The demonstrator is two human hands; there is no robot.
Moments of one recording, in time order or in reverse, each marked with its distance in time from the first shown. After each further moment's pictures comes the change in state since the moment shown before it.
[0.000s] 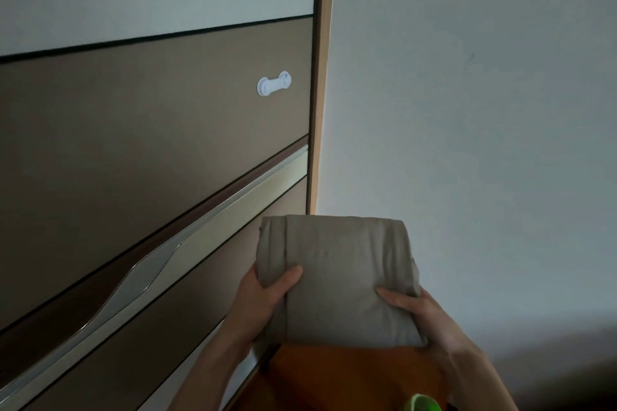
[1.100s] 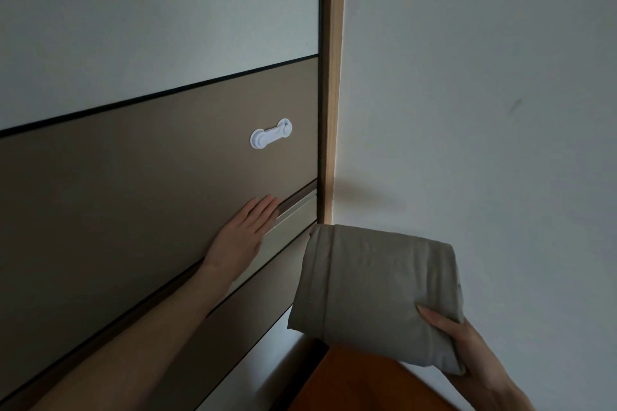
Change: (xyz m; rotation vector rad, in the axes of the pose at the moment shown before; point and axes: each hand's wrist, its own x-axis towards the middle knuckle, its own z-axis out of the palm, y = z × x) left_hand 0.240 0.076 -0.052 2.360 0.256 0.844; right_hand 0.106 -0.069 -0.053 0.114 0.052 -0.071
